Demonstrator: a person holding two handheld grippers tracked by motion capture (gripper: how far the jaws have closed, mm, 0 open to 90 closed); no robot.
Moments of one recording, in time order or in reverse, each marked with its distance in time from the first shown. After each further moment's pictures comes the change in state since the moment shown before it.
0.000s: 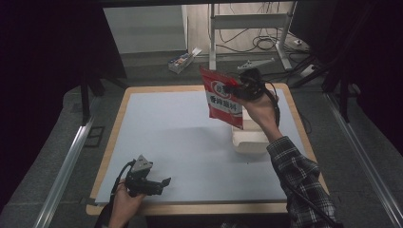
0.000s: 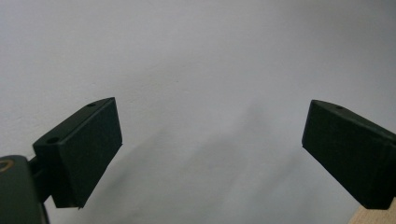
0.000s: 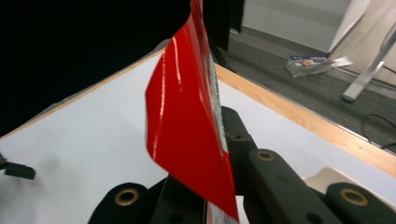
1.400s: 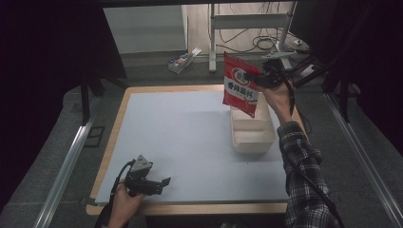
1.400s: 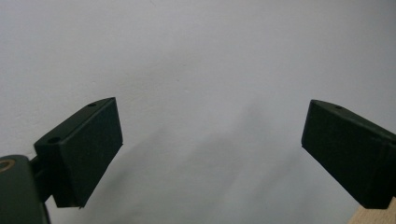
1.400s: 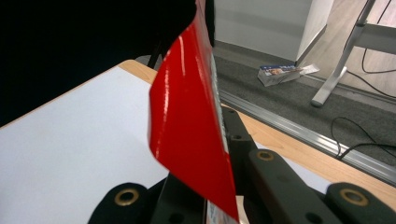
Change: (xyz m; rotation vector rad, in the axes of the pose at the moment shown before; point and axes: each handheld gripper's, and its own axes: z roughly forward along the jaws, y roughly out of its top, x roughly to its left) left arm 0.001 0.000 0.000 0.005 -0.006 -0.010; right arm -0.096 -0.014 0.001 -0.074 -0.059 0.042
